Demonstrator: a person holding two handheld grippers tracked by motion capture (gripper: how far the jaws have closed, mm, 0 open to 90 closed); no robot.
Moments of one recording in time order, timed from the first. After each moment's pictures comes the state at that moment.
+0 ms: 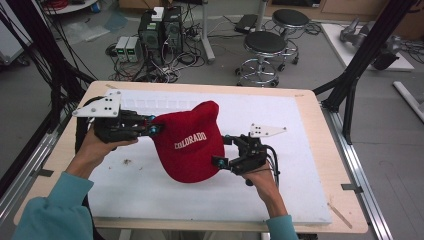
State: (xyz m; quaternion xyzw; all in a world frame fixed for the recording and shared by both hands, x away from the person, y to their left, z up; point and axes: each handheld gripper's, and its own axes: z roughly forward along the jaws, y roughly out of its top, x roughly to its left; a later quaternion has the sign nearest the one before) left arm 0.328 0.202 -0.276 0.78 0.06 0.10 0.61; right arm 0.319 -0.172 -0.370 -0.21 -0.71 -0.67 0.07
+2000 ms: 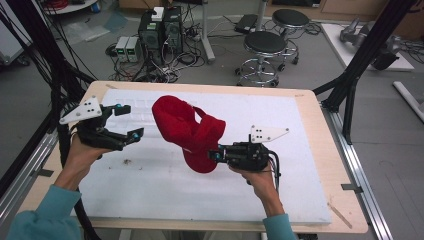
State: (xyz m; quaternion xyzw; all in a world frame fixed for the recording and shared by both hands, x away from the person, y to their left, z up) left arm 0.323 0.252 -0.311 0.75 0.24 0.20 0.59; right arm 0.305 -0.170 -0.353 -0.14 -0.72 -0.67 0.04
